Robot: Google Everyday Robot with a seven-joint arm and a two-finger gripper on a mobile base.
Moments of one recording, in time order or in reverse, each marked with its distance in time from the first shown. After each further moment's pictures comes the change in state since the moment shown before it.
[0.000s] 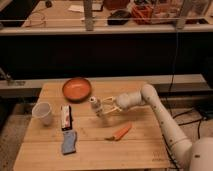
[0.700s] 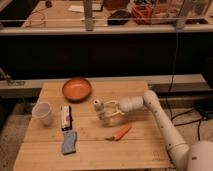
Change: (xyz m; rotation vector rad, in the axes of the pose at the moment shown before) arm 0.027 0.004 -0.010 0.012 -0.059 0.022
